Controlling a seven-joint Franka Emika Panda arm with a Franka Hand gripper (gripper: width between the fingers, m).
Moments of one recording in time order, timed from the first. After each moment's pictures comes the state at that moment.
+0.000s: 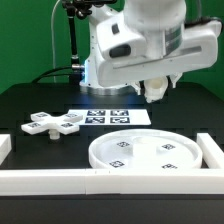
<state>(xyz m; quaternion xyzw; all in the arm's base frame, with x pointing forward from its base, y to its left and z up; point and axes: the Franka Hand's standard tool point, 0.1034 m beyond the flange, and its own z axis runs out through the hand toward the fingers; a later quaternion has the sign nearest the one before) 0.532 0.055 0.117 -0.96 -0.03 0.25 0.09</state>
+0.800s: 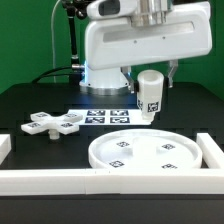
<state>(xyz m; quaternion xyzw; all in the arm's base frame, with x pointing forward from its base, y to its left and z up) 0.575 0.037 0.131 -1.00 -0.05 -0.04 0.05</state>
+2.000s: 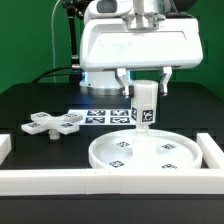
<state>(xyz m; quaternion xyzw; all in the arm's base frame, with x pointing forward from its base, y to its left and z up) 0.577 0.031 0.115 -0.98 -0.09 -0.19 0.01</state>
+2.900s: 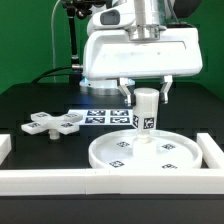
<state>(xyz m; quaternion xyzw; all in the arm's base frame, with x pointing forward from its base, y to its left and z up) 0.566 0.034 0.098 -0.98 -0.09 -0.18 0.01</state>
